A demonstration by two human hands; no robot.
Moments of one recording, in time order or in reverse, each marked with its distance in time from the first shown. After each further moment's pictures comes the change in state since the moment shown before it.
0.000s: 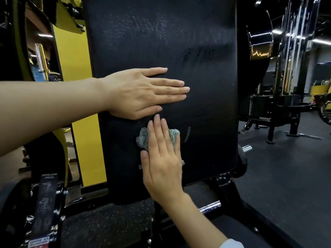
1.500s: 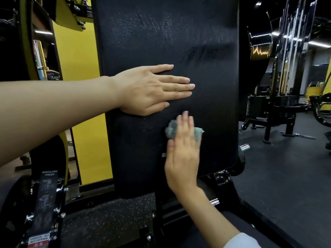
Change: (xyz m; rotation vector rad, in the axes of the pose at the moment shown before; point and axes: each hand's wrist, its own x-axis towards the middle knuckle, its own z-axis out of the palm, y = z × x) left_hand 0.005 0.003 0.002 0.007 -0.029 -0.033; right_hand -0.001 0.023 -0.007 -0.032 0.090 0.224
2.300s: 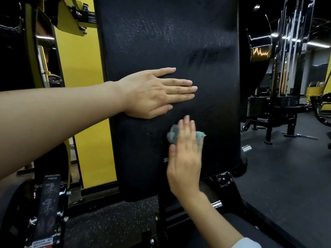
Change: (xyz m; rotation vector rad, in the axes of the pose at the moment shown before) left_hand 0.001 0.001 -0.001 -0.006 0.001 -0.016; right_hand -0.004 0.000 0.001 -0.018 0.005 -0.007
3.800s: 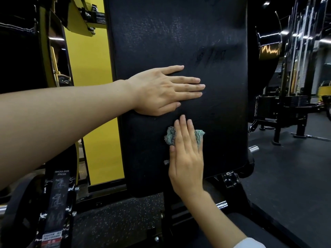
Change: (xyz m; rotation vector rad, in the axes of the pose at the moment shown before) left_hand 0.003 0.001 -0.003 -0.025 -0.024 -0.013; right_hand -0.004 -0.004 0.002 -0.016 -0.018 -0.108
